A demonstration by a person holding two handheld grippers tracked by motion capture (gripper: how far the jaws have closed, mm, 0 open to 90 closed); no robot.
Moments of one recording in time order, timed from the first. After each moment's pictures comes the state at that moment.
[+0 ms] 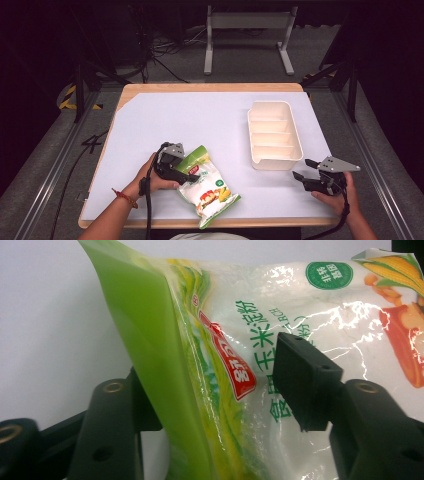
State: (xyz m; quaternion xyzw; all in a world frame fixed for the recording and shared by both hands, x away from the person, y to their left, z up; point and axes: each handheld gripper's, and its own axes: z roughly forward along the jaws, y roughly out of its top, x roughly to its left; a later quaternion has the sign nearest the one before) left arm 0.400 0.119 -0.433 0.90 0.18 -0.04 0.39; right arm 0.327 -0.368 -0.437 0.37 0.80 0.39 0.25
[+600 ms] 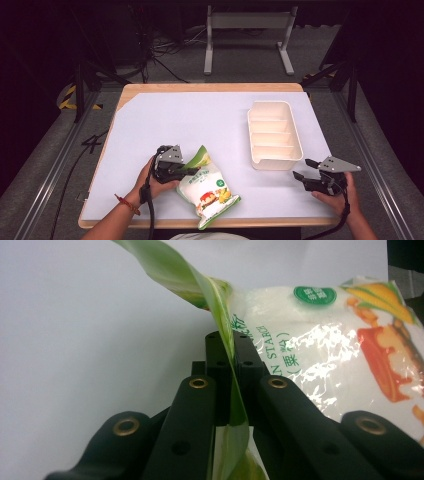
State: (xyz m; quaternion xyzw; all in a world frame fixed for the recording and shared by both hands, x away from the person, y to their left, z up) left arm 0.373 0.118 -0.417 0.88 0.16 0.05 0.44; right arm 0.326 -0.369 -0.437 0.37 0.80 0.39 0.25
